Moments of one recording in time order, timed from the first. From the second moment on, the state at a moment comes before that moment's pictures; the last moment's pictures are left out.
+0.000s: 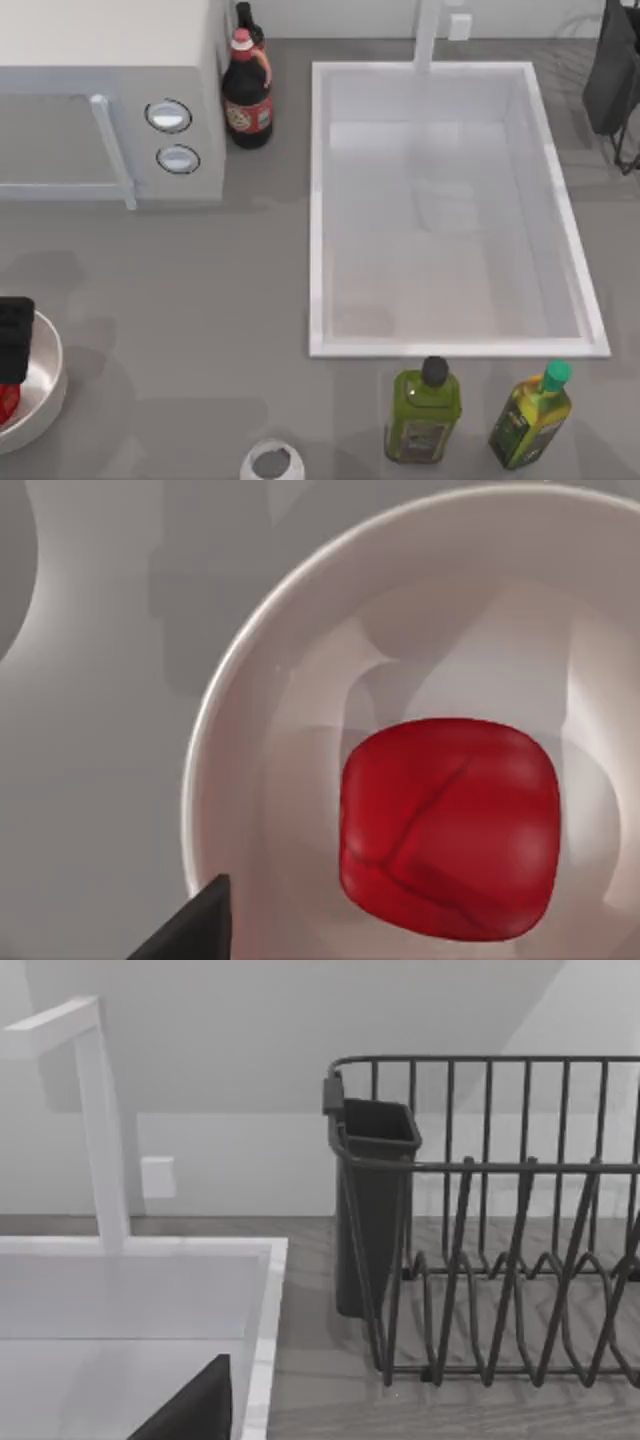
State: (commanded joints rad) left arm 0.07 1.09 0.71 -0.85 0.00 0.09; right arm 0.00 0.00 0.00 0.00 0.00 0.00
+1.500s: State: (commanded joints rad) left arm 0.10 1.62 0.63 -0.58 0.00 0.12; right arm 0.00 0.00 0.00 0.00 0.00 0.00
